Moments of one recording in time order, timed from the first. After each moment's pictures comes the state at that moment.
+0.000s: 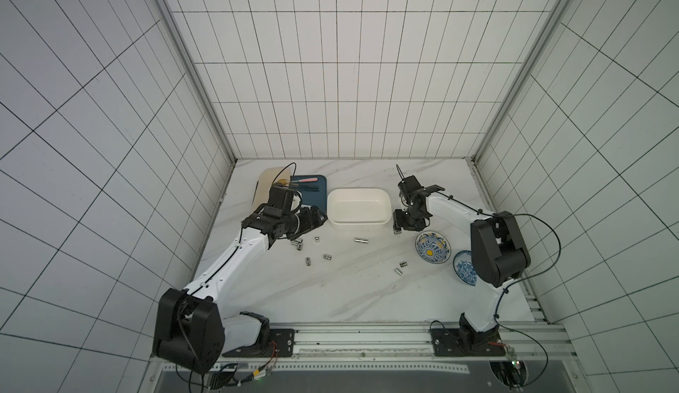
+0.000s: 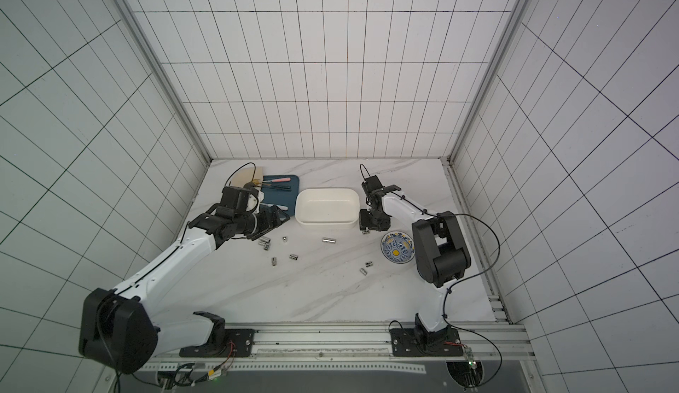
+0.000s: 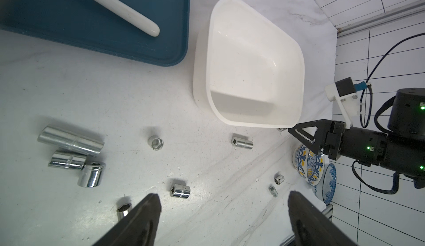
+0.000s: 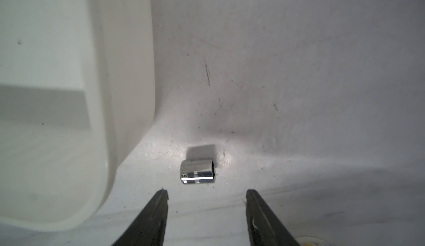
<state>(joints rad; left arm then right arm) -0.28 1.27 0.94 -0.54 0.39 -0.67 0.47 1.87 1.32 -0.81 -0.08 0.30</state>
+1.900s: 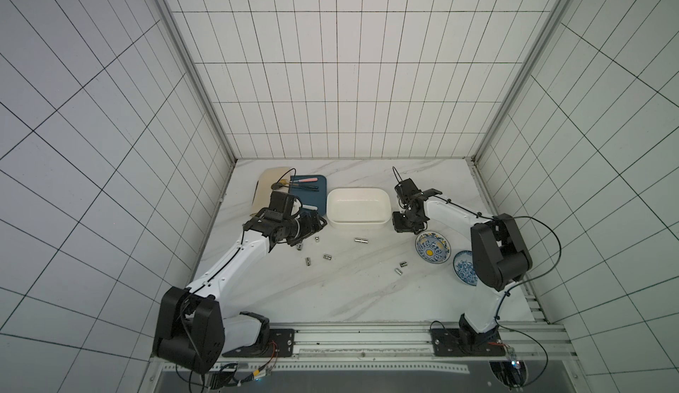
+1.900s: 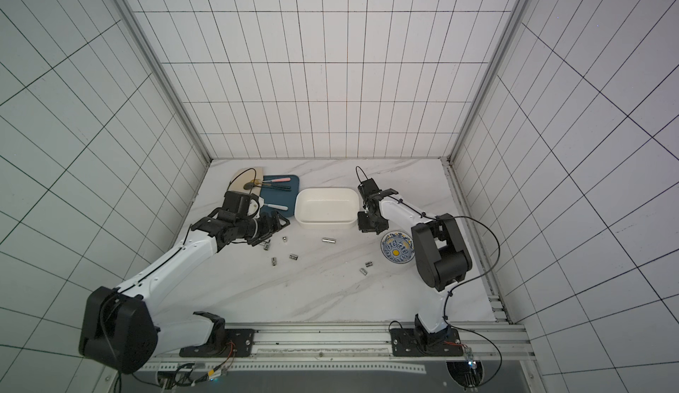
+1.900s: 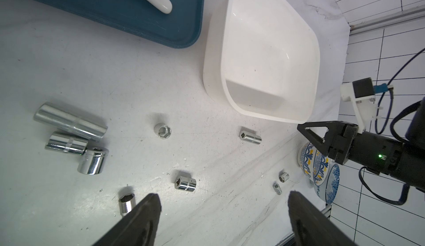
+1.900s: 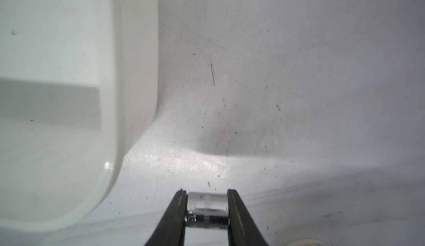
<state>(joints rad) -0.28 1.27 0.89 -0.53 0.39 -0.71 0.51 1.81 1.27 -0.77 0.00 0.31</state>
